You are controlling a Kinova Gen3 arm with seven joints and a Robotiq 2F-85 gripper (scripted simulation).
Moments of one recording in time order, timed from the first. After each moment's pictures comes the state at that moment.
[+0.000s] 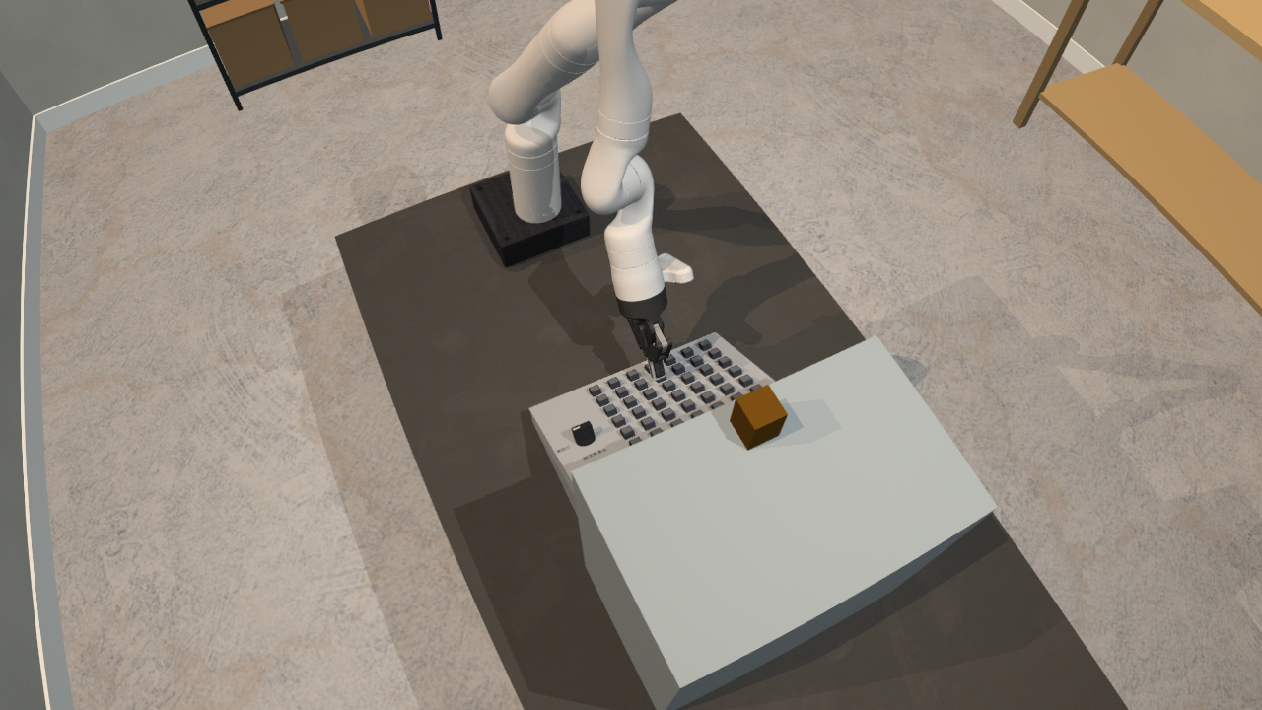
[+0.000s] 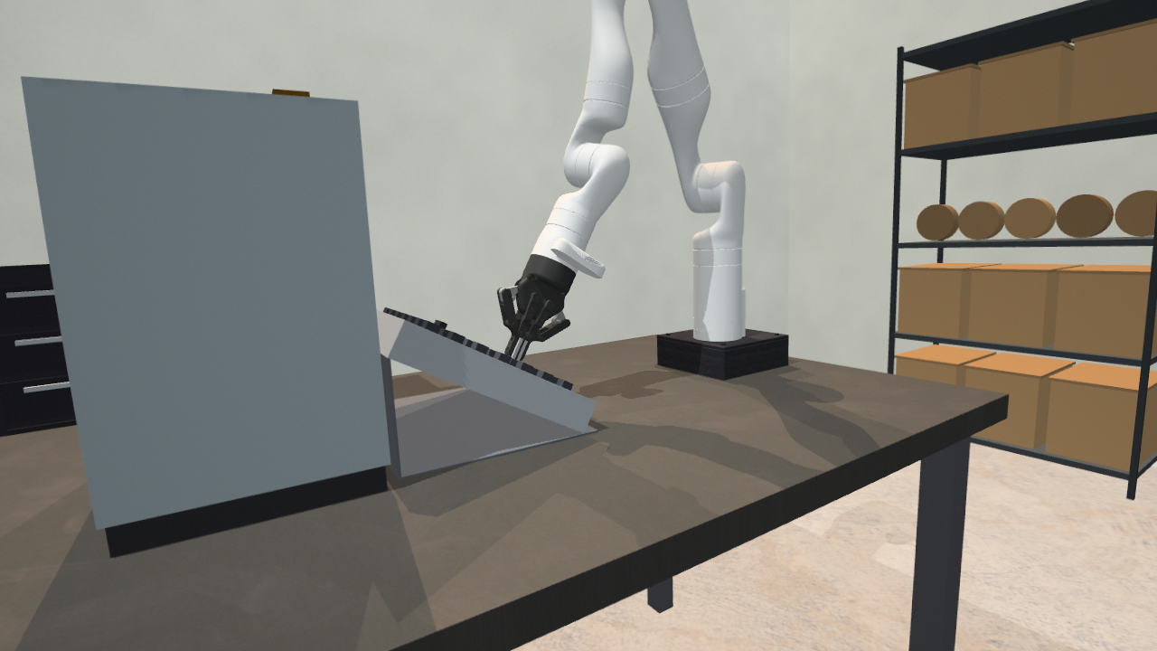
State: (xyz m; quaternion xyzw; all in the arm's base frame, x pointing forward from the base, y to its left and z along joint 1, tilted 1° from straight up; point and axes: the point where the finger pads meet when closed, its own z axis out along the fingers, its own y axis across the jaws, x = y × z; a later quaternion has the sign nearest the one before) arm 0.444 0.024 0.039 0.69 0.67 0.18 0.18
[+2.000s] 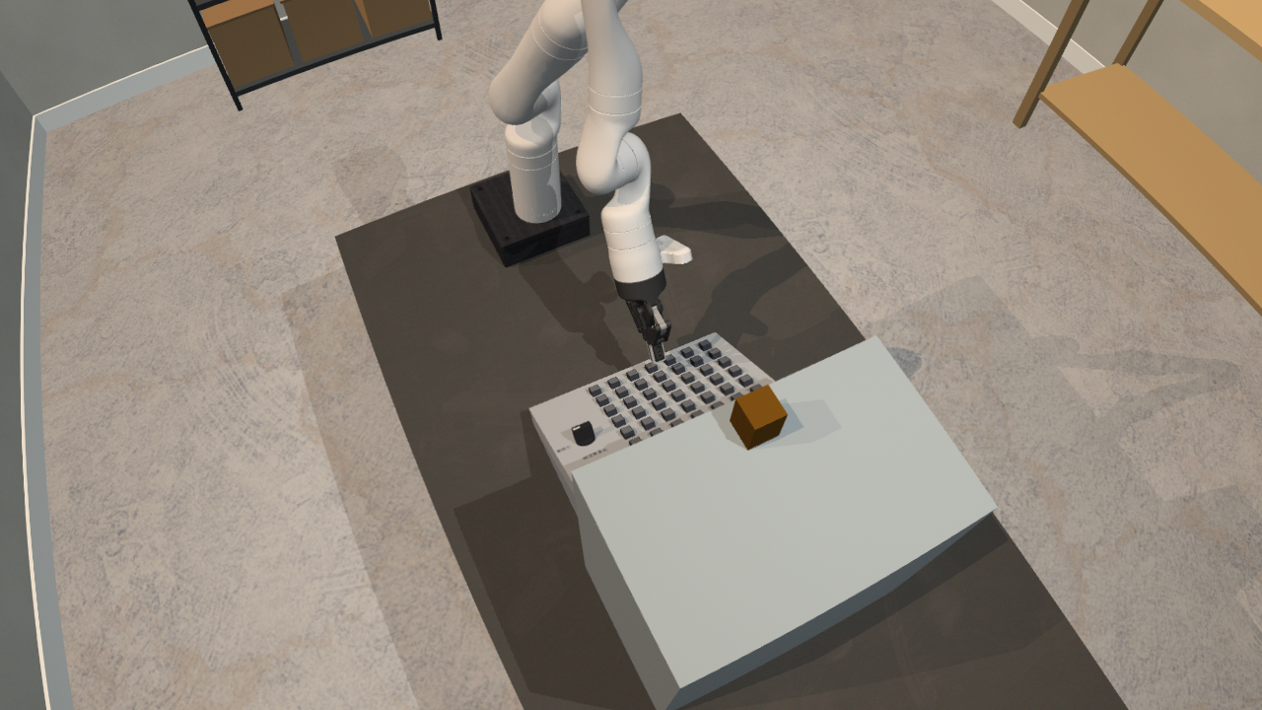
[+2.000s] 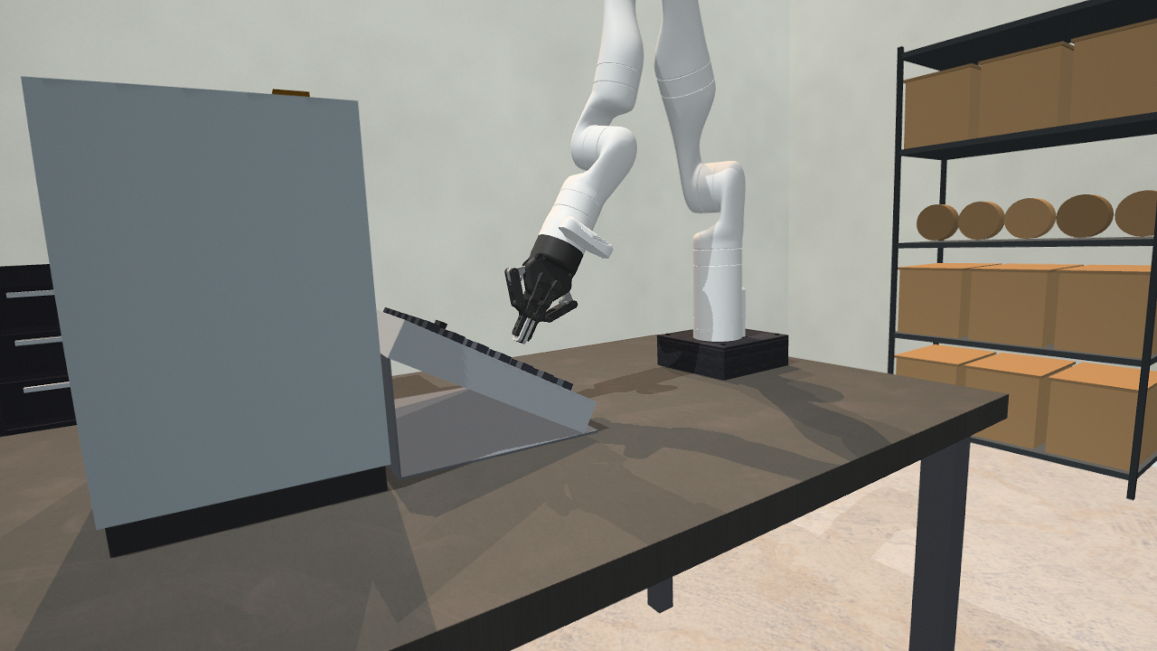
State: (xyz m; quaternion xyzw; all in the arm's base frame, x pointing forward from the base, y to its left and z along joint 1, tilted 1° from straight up) arm 0.432 0.028 0.068 0.69 0.67 0.19 0.18
